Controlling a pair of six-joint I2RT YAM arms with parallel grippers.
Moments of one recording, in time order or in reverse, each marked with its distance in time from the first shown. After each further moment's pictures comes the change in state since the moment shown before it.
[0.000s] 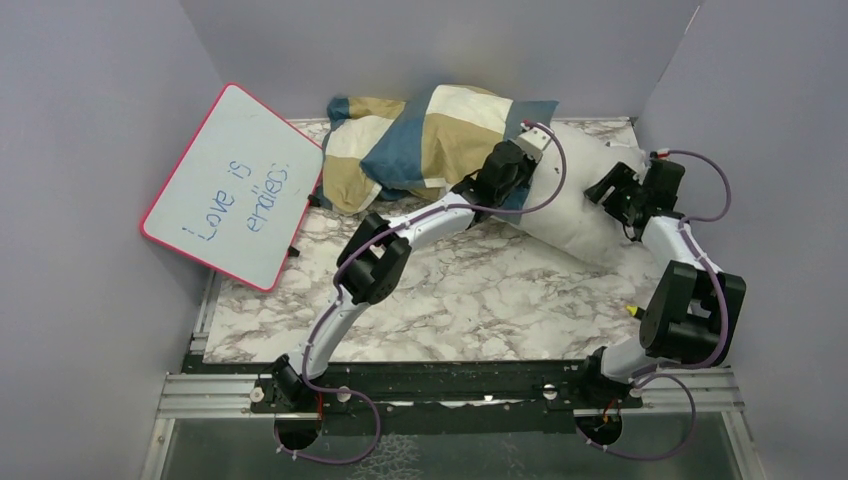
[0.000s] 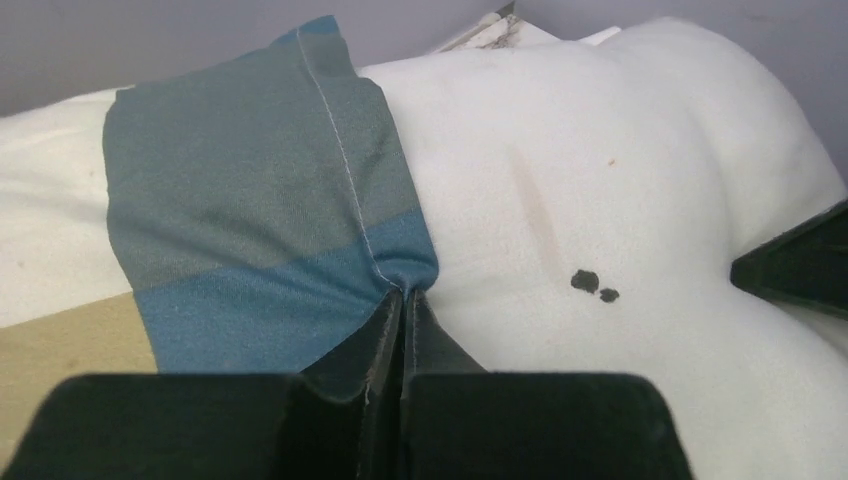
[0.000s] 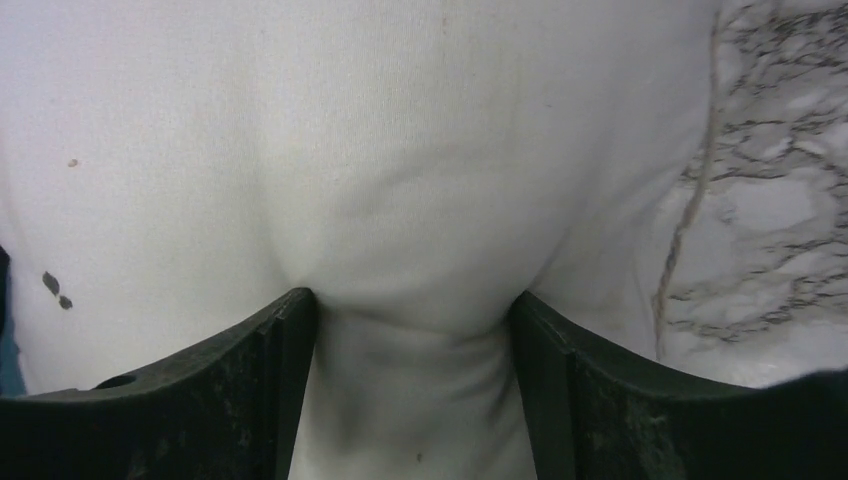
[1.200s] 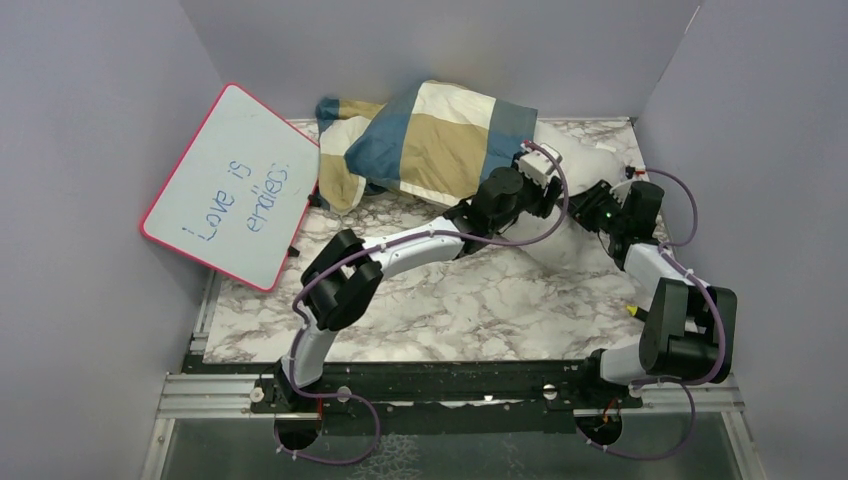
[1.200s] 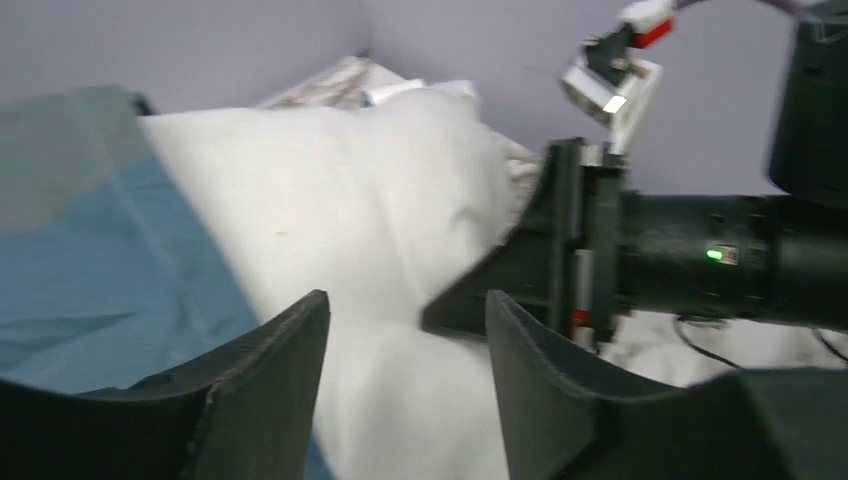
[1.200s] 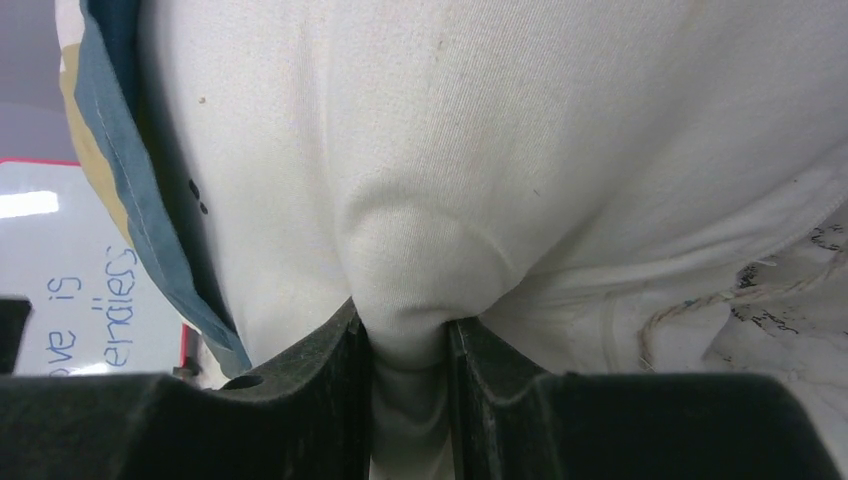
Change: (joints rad) left arm -0.135 -0.327 -0.412 0.148 0.080 -0.138; right arm 0.083 -0.084 -0.274 0.387 -0.308 0.246
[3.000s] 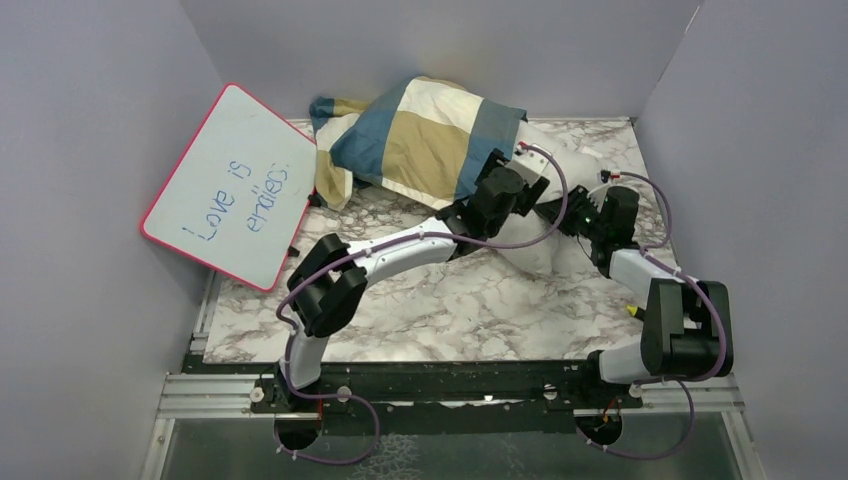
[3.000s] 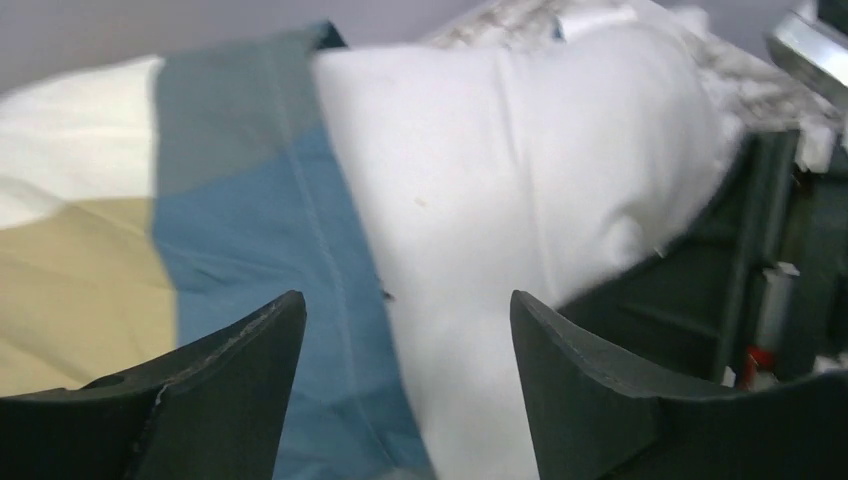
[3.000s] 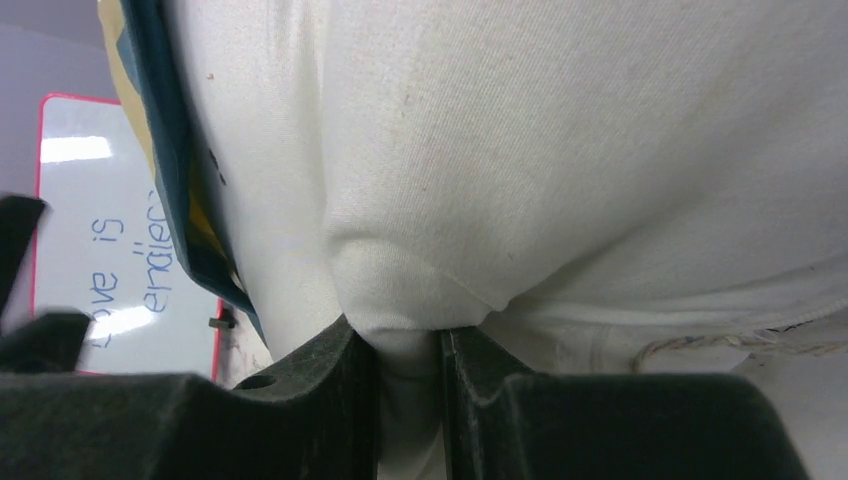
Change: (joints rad) left arm -0.016 -0.108 -0.081 -0.211 -0.352 0.184; right arm 0.136 0.014 -0.072 0.135 -0.001 0.080
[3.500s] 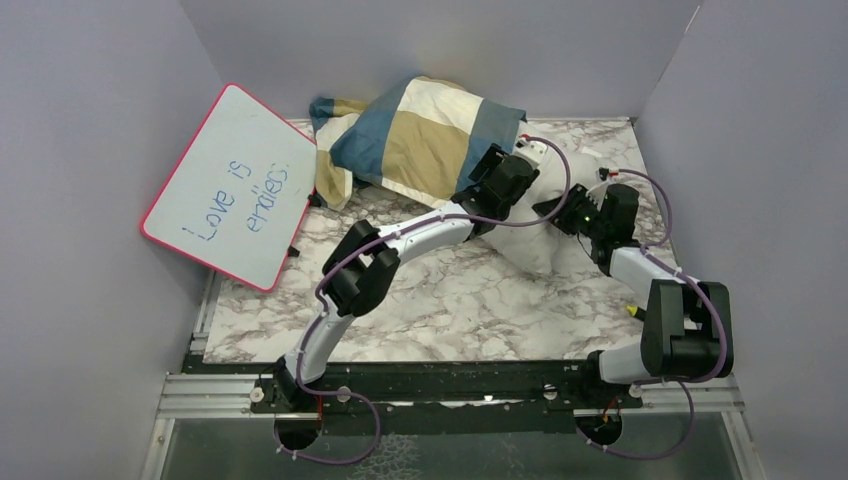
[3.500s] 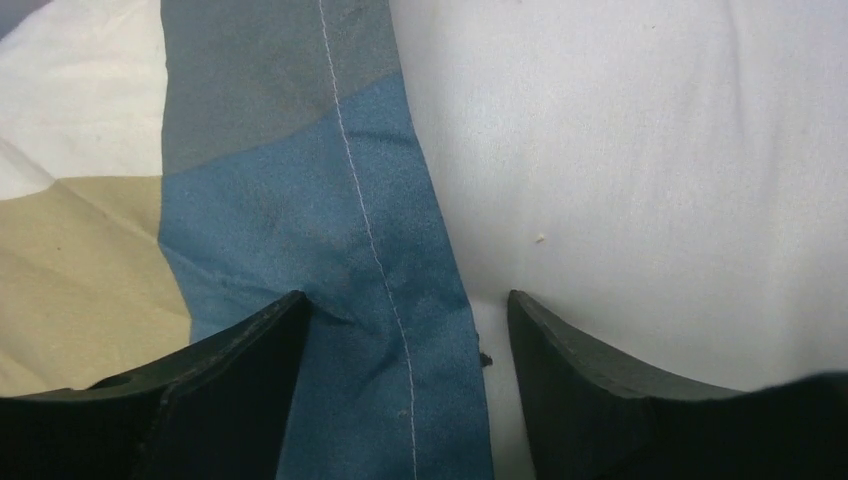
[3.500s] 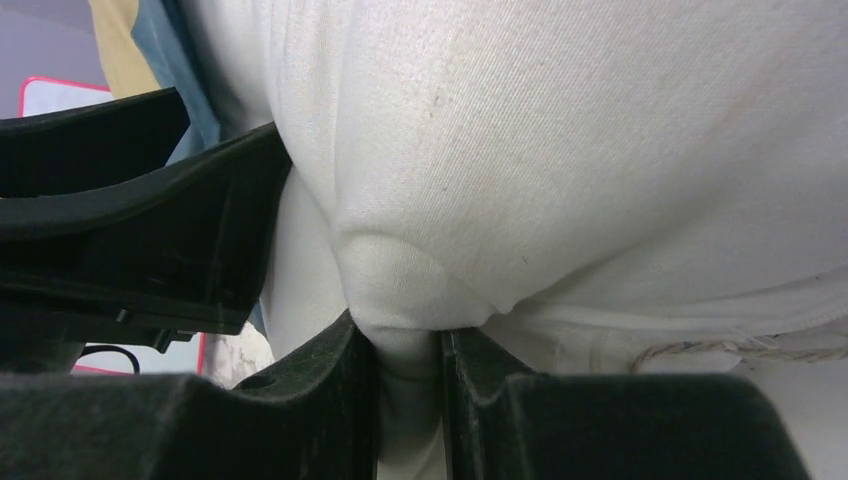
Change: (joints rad) left arm 0.085 0.265 0.315 -0.187 -0.181 0.068; right arm 0.003 -0.006 0.022 -0.043 -0.001 -0.046
